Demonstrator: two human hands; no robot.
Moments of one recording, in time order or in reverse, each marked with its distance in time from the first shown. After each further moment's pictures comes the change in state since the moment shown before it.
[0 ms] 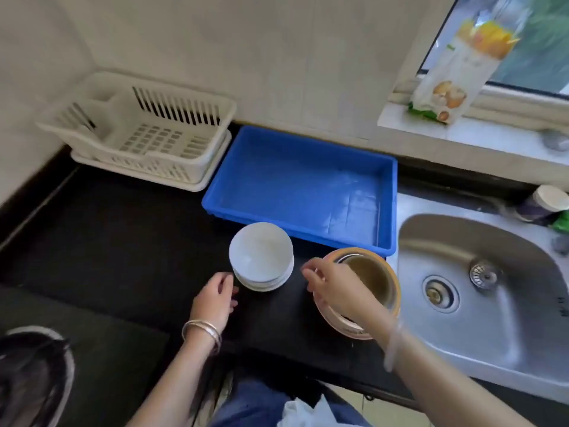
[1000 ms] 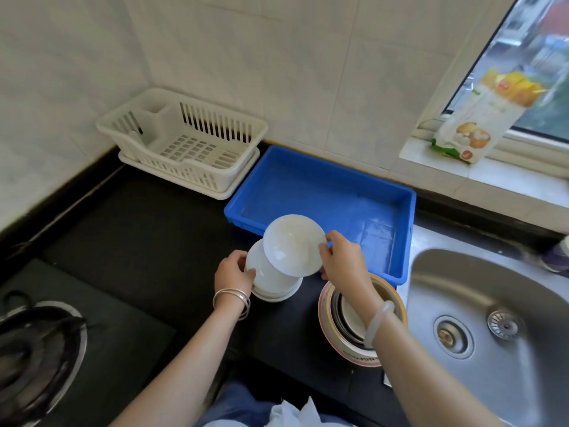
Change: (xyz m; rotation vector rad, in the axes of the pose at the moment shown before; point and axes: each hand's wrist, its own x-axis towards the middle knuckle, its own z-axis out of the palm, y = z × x) left_hand 0.019 0.039 0.017 0.115 0.181 0.058; right_hand 0.045 -0.026 -0.024 -0.013 0.288 0.000
